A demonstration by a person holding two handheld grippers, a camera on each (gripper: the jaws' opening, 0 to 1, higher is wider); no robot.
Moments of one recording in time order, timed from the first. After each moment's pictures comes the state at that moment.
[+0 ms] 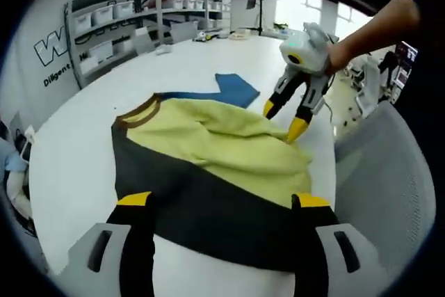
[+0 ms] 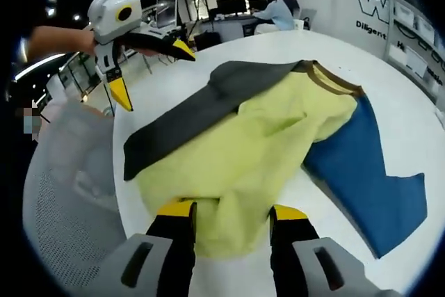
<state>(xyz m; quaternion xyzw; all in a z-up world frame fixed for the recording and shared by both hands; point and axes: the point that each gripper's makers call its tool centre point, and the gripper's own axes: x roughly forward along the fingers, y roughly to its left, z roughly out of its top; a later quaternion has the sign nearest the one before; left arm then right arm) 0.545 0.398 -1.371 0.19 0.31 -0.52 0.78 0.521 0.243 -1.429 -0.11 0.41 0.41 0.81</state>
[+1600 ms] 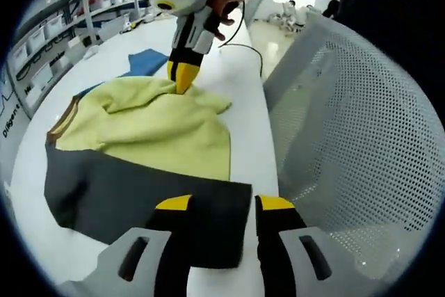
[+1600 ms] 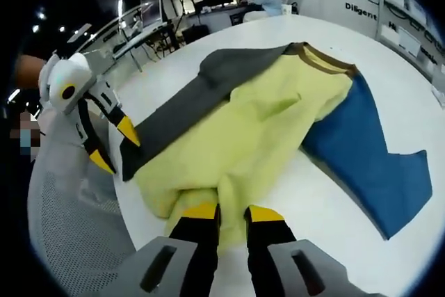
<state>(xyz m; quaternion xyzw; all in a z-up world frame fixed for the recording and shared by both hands) 0.435 0.378 -1.435 0.31 0.31 -0.63 0.65 0.515 0.236 -1.437 -0.09 0.45 0.38 0.80</state>
